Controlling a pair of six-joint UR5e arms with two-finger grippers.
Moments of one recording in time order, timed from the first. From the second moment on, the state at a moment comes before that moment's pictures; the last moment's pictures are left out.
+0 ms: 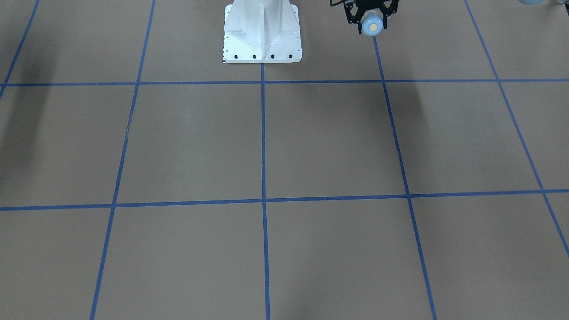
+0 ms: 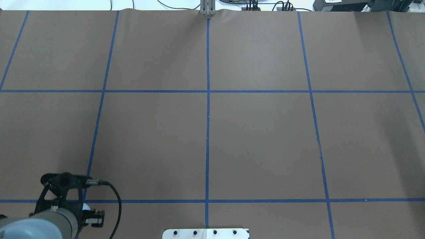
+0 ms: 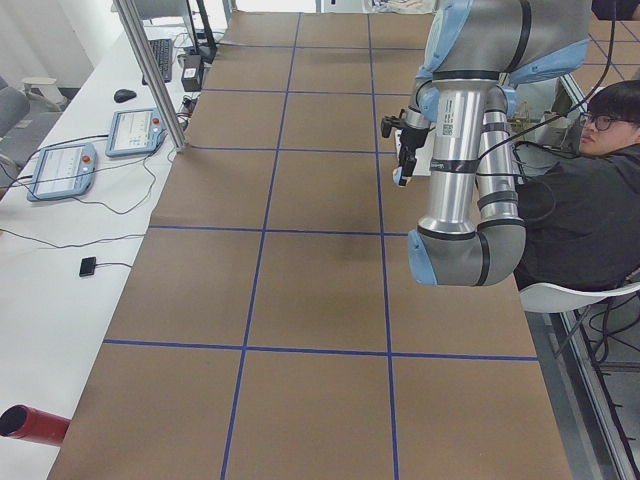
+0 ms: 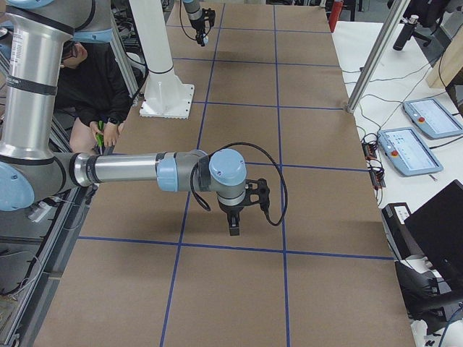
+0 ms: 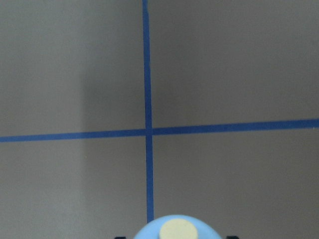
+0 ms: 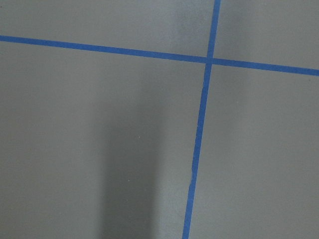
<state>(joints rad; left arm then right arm) -0.08 -1.78 -2.53 -0.92 -1.44 -1.48 1.59 -1.81 1.90 -1.60 2.42 -0.09</state>
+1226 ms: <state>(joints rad) -0.48 -2.16 -2.00 -1.53 -1.28 -1.10 1.59 -1.80 1.90 -1.60 2.42 -0.10</state>
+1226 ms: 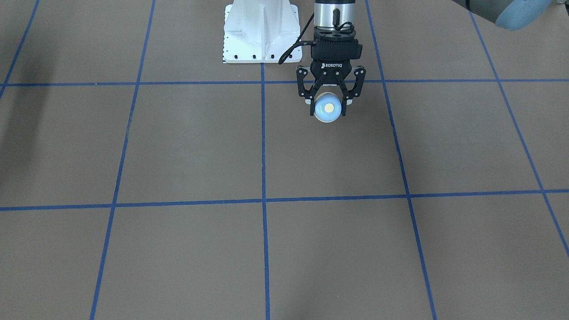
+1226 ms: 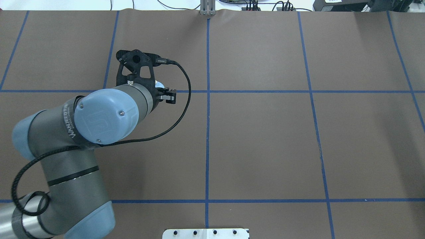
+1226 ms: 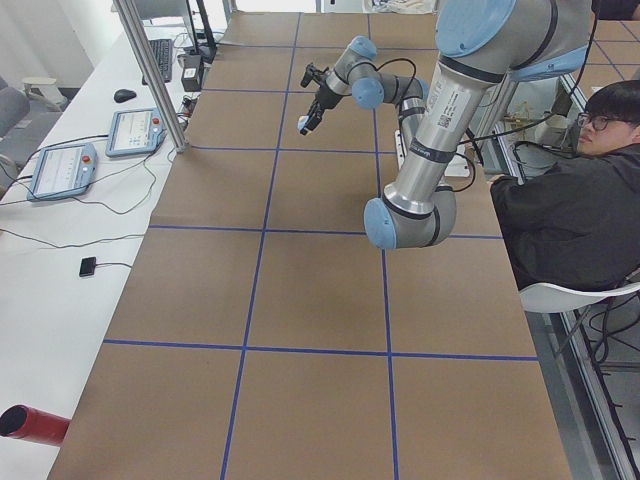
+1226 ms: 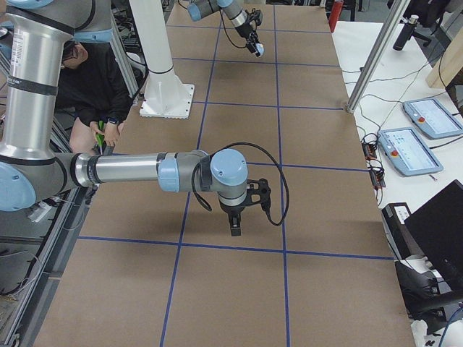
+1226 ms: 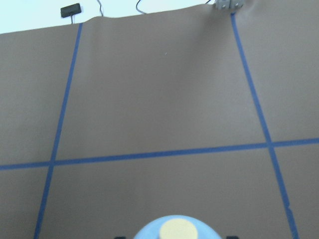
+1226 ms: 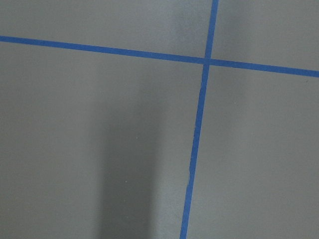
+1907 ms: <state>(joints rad) -0.46 -2.21 -1.71 -1.98 -1.09 -0.98 1.59 -1.81 1.90 -1.60 2.42 -0.09</state>
